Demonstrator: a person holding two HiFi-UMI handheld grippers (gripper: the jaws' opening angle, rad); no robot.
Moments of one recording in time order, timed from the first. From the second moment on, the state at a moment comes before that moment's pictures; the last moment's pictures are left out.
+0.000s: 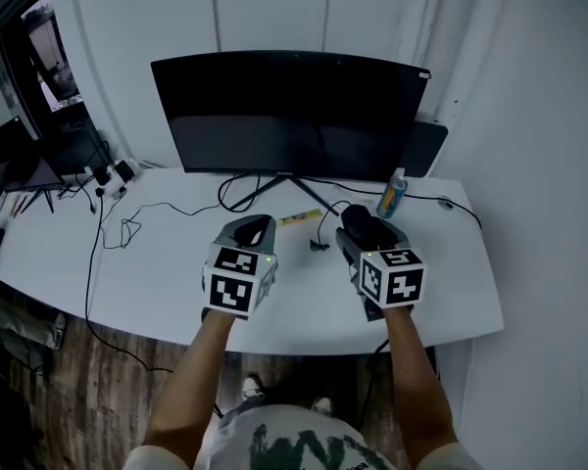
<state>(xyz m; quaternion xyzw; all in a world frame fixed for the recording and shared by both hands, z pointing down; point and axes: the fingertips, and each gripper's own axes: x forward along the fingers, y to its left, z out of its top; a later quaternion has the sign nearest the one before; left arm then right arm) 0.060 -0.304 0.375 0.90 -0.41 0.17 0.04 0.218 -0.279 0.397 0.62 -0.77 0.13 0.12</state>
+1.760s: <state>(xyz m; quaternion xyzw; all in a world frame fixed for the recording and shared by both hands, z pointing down) 0.090 -0.250 0.489 0.86 -0.44 0.21 0.11 0.249 -0.228 0.631 0.53 -0.75 0.26 0.30</state>
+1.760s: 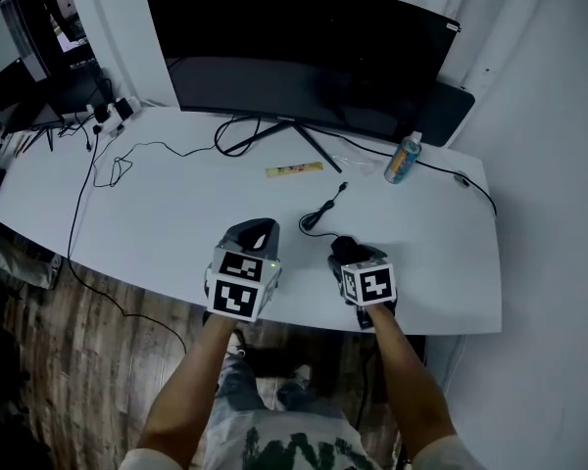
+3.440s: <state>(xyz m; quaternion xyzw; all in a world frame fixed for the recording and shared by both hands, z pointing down) 0.051 -0.296 0.412 0.88 -0.45 0.17 0.08 0.213 -0.279 0.429 0.57 -0.79 0.14 0.17</state>
